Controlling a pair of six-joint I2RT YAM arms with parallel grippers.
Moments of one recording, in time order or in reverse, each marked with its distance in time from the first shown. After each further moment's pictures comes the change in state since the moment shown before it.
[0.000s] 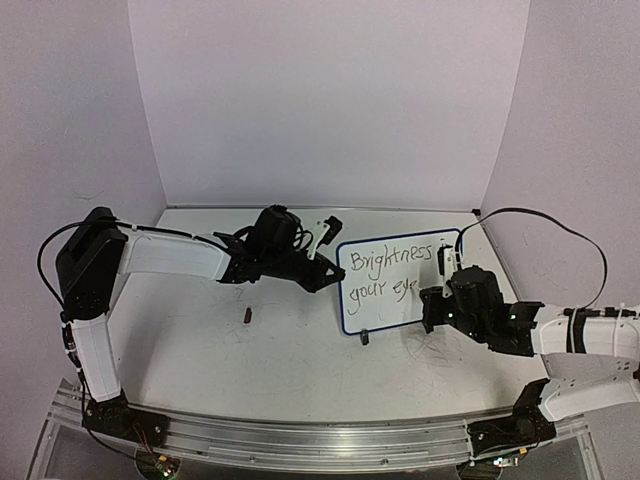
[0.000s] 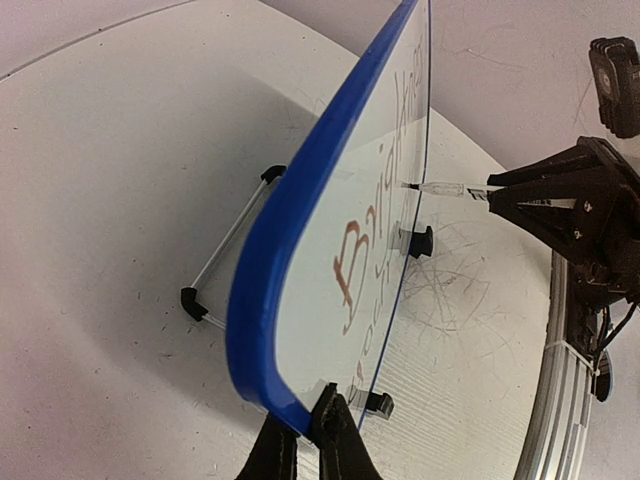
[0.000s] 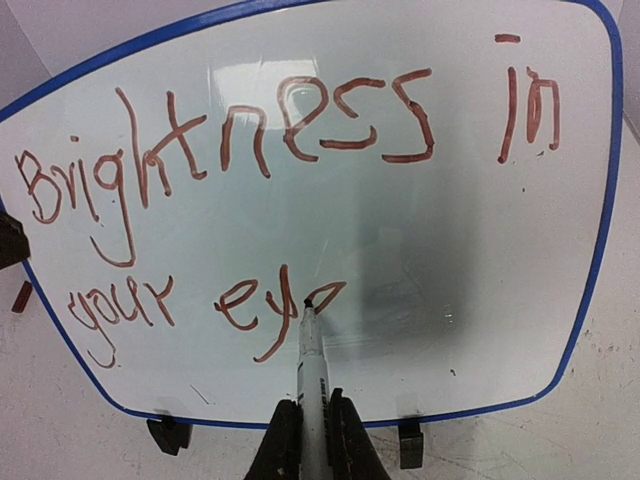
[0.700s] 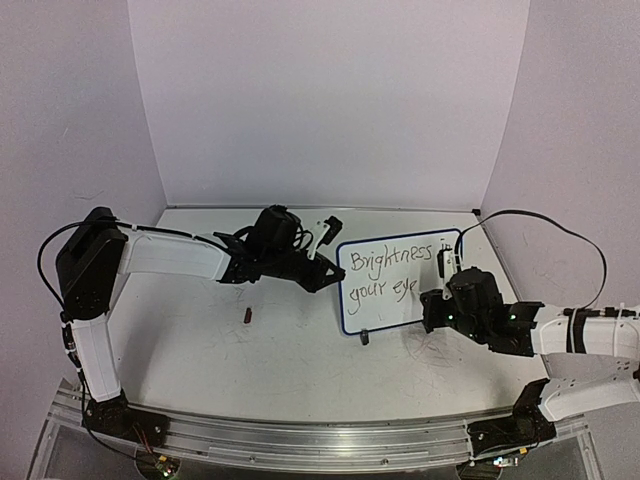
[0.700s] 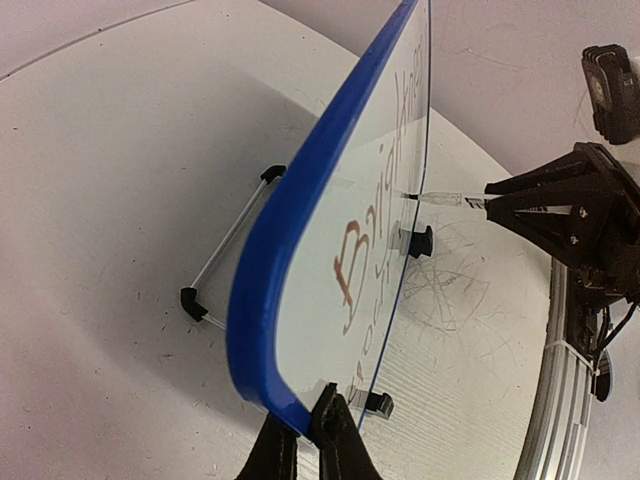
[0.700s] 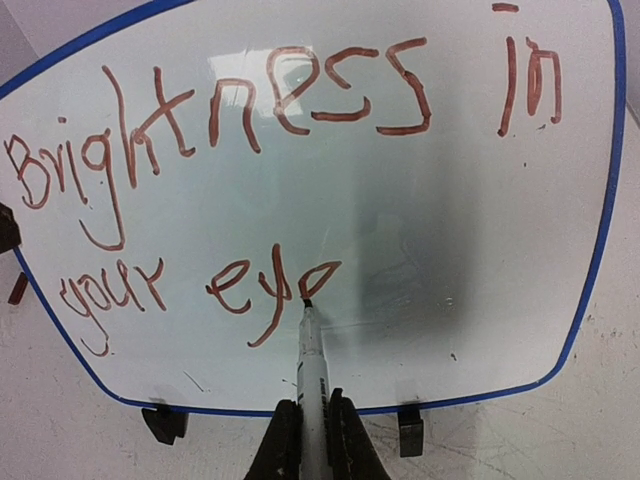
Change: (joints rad) left arm 0.000 0.000 0.000 0.000 0.000 0.000; right arm 0.000 0.000 0.000 -0.032 -0.008 0.019
